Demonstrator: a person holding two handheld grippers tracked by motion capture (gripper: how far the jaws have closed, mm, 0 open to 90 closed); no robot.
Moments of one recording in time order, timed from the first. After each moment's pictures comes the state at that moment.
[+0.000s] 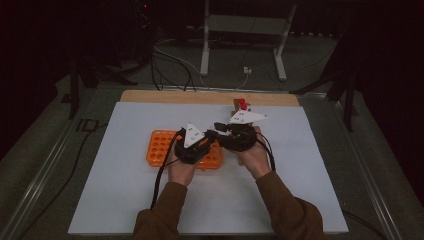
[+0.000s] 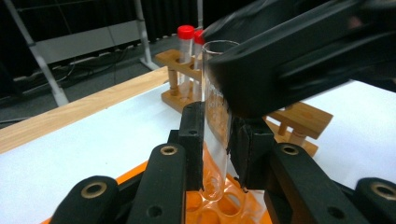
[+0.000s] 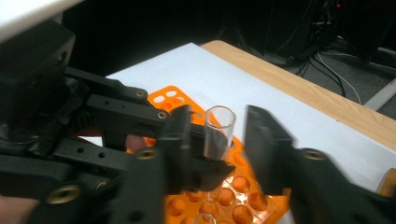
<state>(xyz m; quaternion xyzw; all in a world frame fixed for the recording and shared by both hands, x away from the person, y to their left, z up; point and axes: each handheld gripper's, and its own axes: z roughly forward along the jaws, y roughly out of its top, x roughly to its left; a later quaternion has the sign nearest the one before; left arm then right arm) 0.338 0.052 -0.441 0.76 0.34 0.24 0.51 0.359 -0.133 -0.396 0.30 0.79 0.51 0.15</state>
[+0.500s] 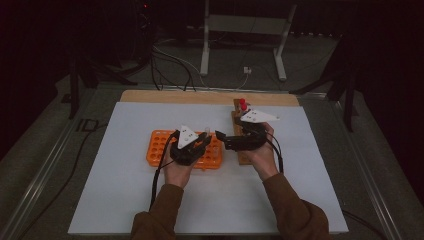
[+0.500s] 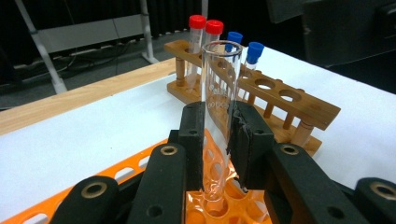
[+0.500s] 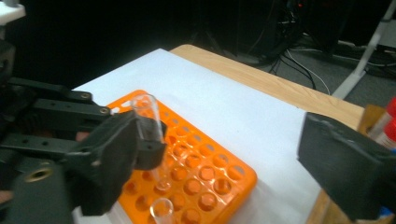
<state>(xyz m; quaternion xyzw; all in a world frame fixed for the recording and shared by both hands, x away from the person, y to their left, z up) 0.335 0.064 -0.449 0.75 0.36 0.22 0.51 0.362 -0.159 -0.402 0.35 0.77 0.50 0.18</state>
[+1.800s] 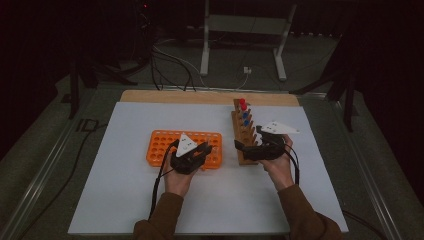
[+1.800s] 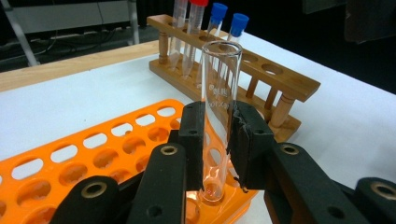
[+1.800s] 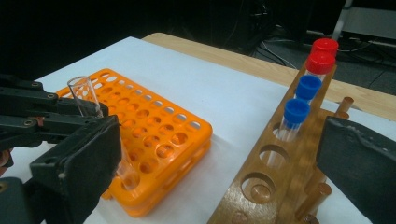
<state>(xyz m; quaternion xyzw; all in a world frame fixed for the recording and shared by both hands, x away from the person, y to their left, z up) 0.321 0.064 -0.472 0.75 0.36 0.18 0.52 0.344 -0.209 -0.426 0.39 0.75 0.49 0.20</state>
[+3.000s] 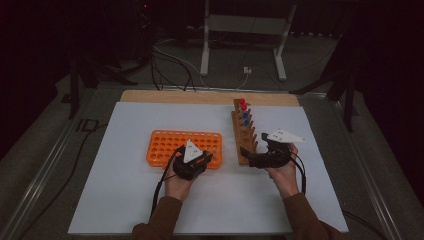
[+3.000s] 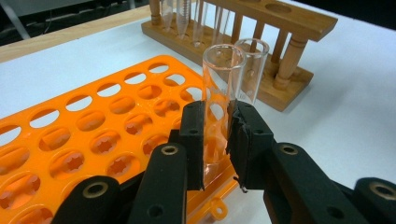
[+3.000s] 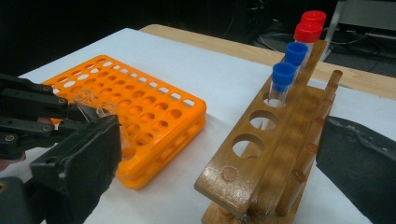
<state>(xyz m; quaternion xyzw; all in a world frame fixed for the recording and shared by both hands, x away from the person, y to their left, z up) 0.318 0.057 -0.492 0.80 0.35 0.19 0.46 0.330 -0.225 -0.441 0.40 0.75 0.49 0.20</state>
